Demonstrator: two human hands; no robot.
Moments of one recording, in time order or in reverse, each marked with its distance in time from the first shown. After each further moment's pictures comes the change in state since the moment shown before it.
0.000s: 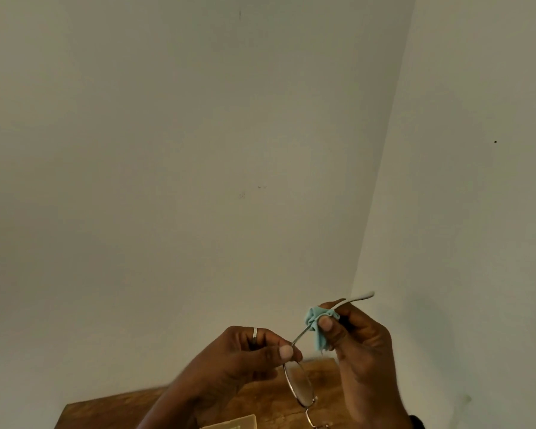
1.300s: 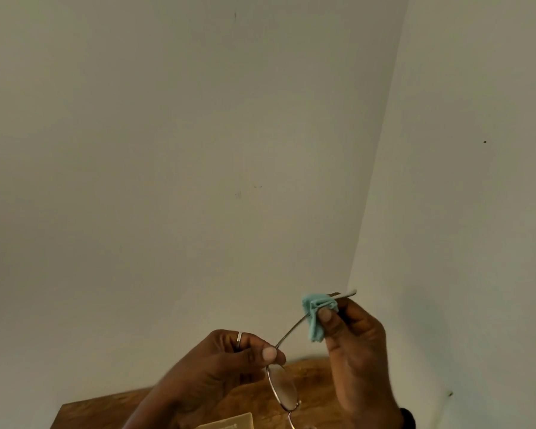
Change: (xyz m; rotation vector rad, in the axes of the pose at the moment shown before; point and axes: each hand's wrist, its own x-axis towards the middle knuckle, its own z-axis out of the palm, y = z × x) left_hand -0.012 -0.006 -0.008 -0.162 -0.034 0.000; right_hand 0.001 -0.005 0.004 0.216 -0.010 0.025
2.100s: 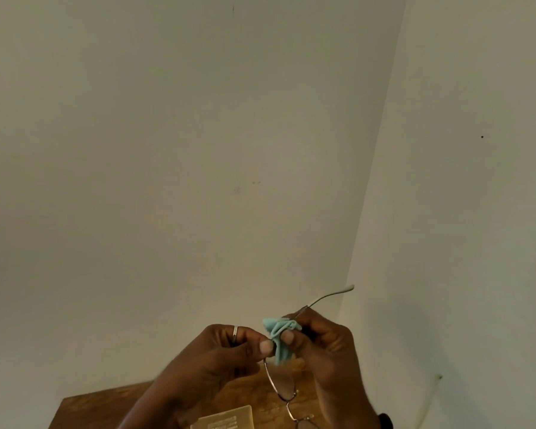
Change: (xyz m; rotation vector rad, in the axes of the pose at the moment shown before) left_hand -0.007 0.001 0.001 0.020 0.052 0.006; right_hand -0.017 0.017 0.009 -0.233 -0.161 0.058
